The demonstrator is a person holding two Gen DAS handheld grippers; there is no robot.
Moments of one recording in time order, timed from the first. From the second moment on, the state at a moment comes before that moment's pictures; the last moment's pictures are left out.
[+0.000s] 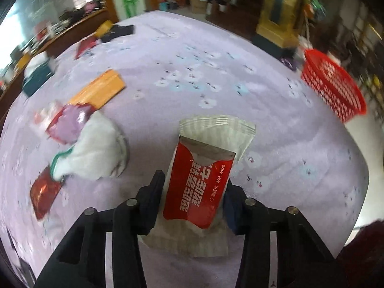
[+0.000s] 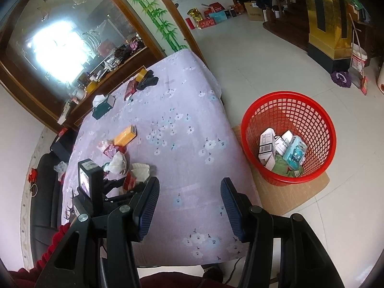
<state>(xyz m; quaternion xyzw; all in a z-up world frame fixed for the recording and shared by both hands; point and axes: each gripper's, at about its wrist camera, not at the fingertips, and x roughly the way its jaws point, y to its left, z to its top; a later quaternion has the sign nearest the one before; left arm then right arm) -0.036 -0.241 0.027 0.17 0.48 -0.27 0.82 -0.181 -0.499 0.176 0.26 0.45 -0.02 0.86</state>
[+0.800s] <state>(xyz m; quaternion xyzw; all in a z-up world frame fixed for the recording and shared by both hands) -0.097 -0.020 0.093 -0.04 0.46 -0.13 0.88 0.013 -0.276 0.088 0.11 0.53 0.16 0.83</state>
